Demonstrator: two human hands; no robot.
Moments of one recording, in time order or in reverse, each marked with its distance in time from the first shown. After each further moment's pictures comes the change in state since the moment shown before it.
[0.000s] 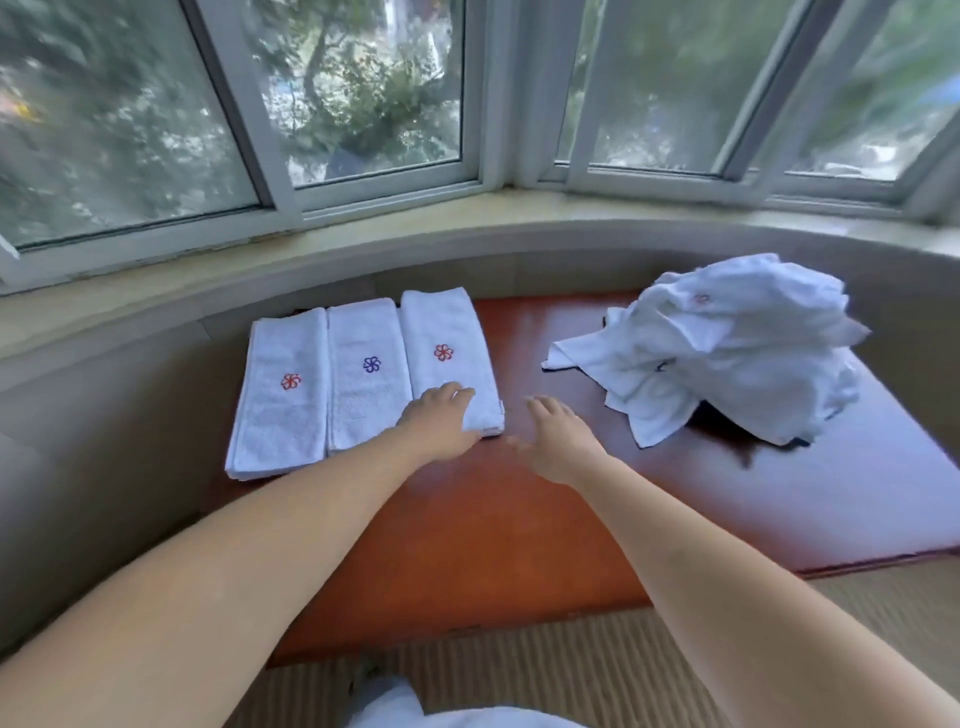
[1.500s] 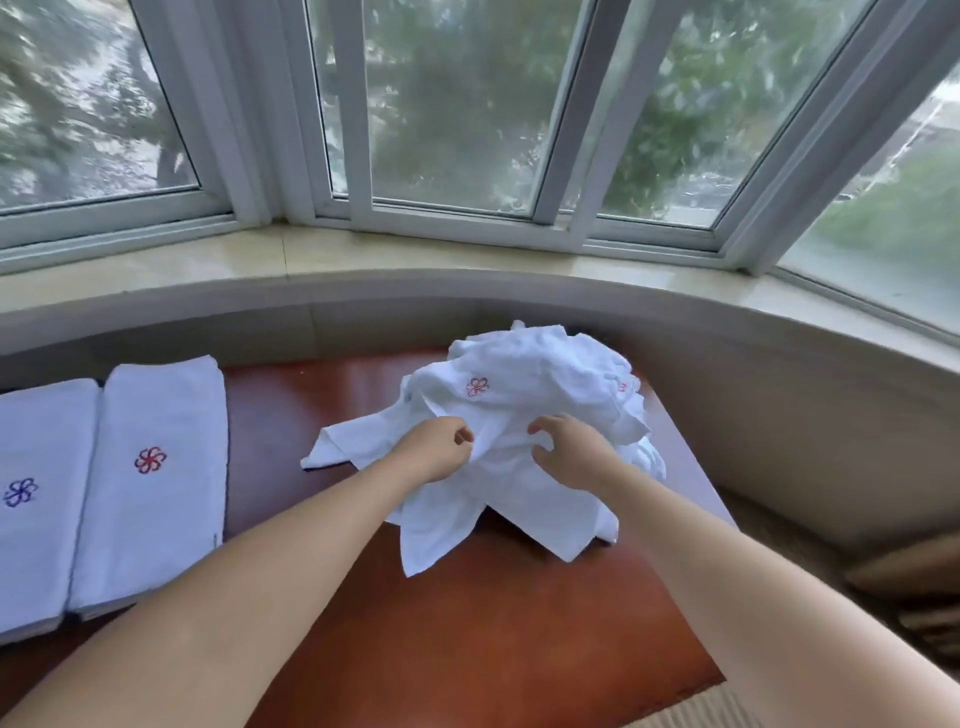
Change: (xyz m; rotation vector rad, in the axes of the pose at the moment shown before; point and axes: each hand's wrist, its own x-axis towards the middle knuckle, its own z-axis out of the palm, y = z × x) left_hand 0.352 0.358 0.000 -0.466 -0.089 0.037; right_hand 0.121 0.454 -0.215 -0.015 -0.057 0.205
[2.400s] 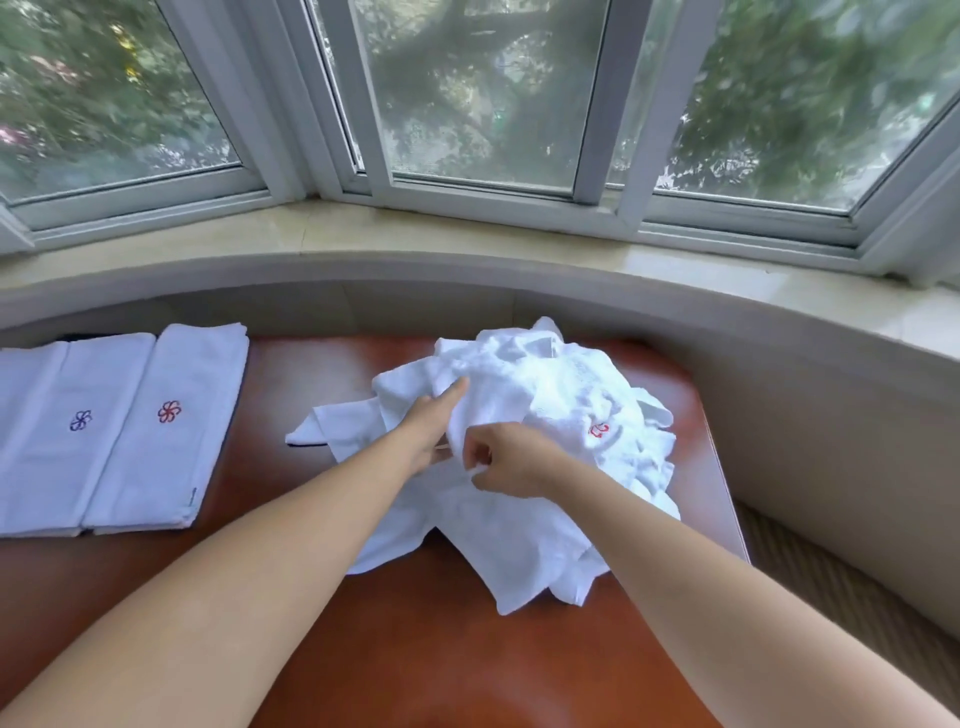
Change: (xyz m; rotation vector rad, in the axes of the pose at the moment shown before) left_hand 0.126 0.107 0.052 -1.087 0.307 -0.642; right_hand 0.101 0.084 -0.035 0.147 -0.322 -0.567
